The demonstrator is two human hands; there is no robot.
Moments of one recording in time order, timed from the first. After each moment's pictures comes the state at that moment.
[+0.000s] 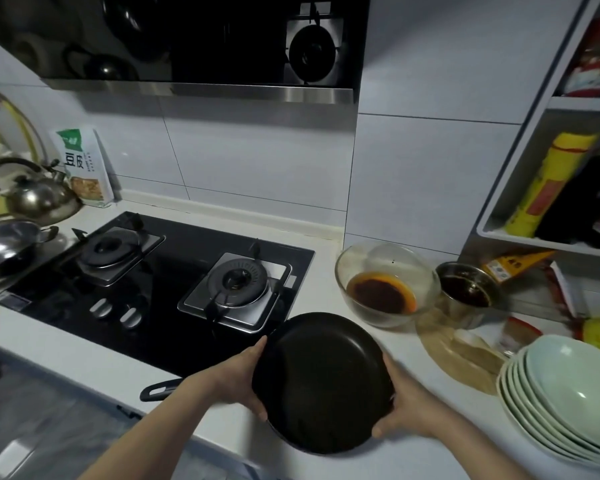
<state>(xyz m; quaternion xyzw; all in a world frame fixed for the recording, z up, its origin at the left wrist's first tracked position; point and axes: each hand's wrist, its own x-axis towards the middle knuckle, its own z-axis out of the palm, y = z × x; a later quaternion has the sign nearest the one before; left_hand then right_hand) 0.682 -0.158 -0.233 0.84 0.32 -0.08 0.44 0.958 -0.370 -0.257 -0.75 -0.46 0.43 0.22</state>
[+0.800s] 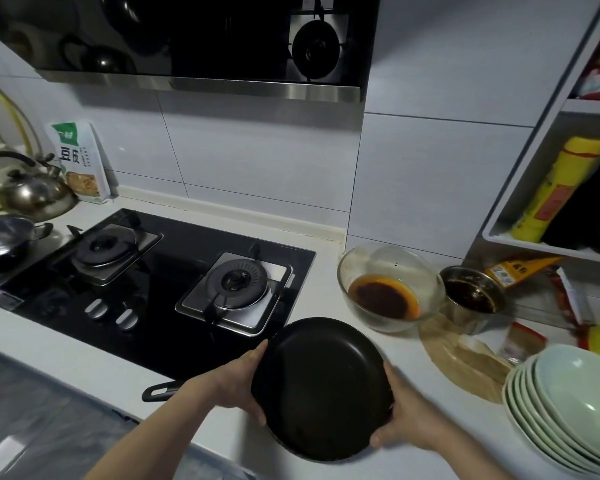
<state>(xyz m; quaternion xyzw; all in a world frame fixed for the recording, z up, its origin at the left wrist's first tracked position) 0.682 -0.150 -0.231 0.83 0.35 -0.14 0.41 0.948 -0.367 -0.254 -0.72 -0.43 0.47 0.27</state>
